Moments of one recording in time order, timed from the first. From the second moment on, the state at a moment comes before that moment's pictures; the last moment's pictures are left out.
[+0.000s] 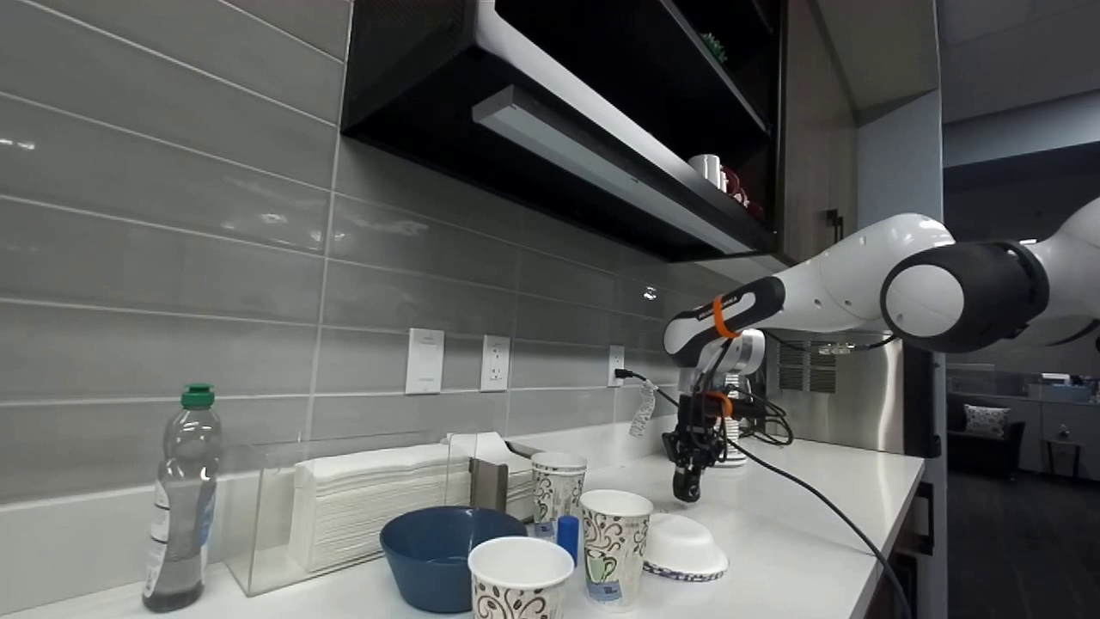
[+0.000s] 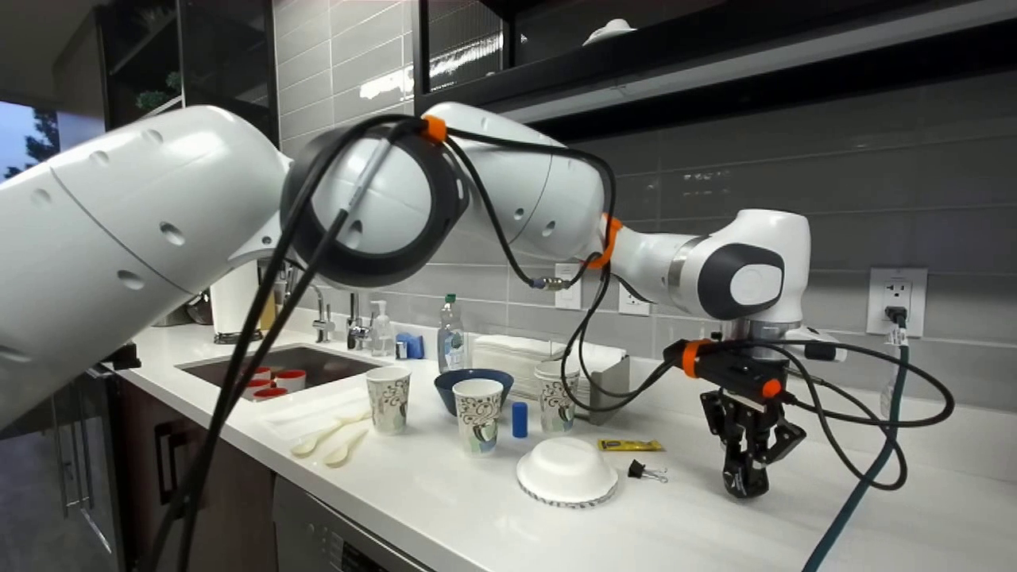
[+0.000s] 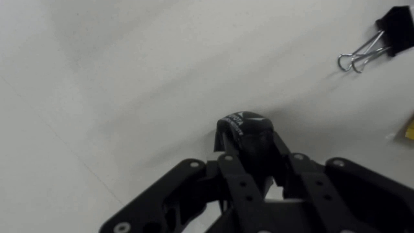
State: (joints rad) arm -0.33 0.91 -0.15 -0.99 0.20 1.95 -0.07
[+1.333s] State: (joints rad) arm -0.39 0.36 -0.04 -1.80 0.52 2.19 -0.67
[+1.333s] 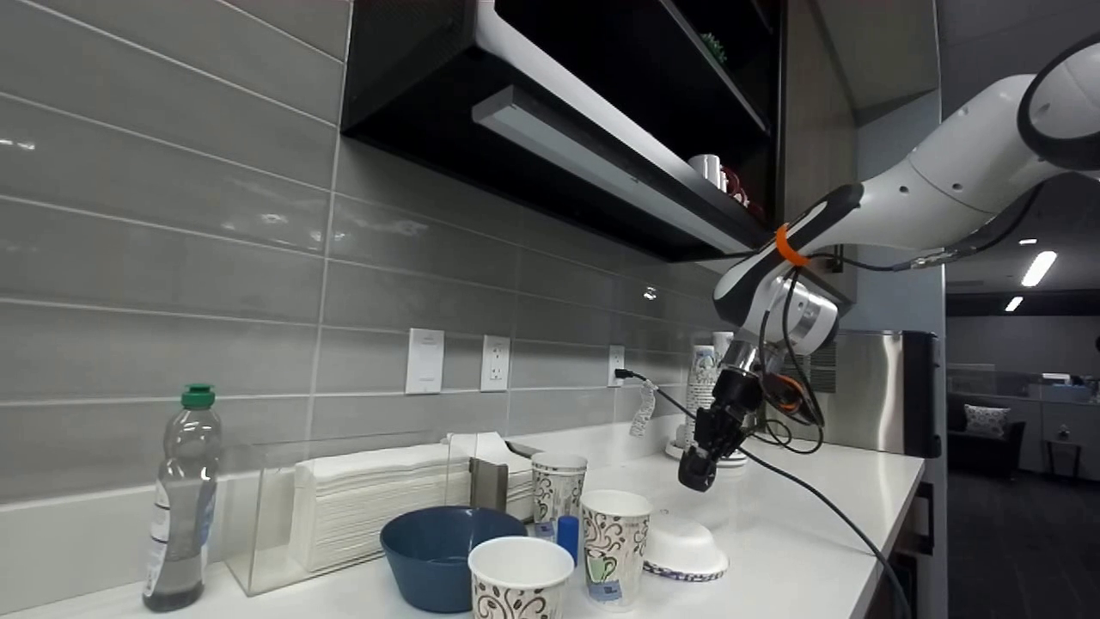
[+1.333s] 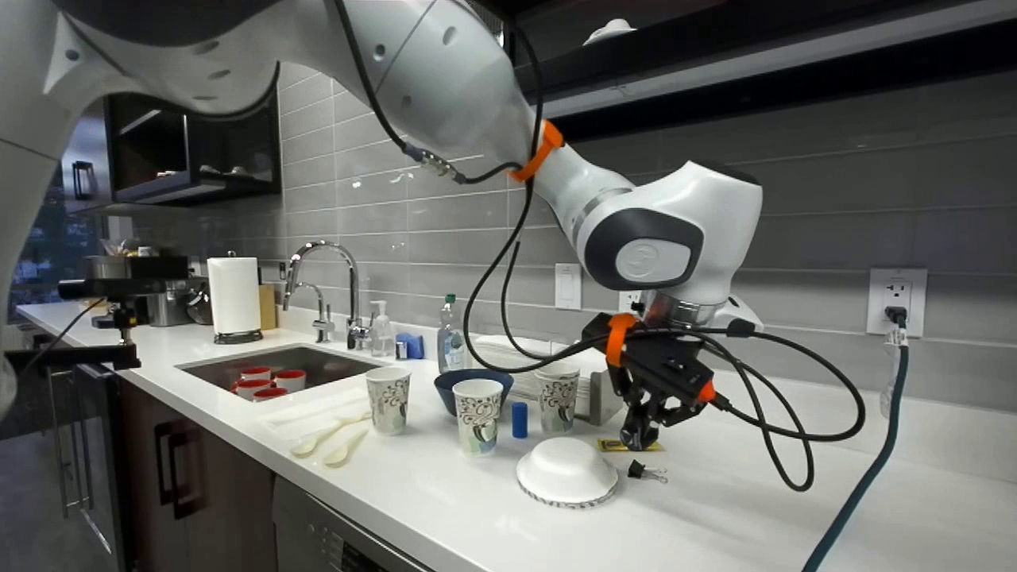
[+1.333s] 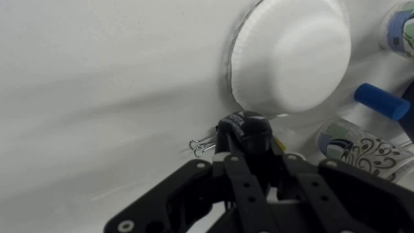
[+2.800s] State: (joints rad) arm -0.16 -0.10 -0.07 -2.28 0.93 2.42 -1.26
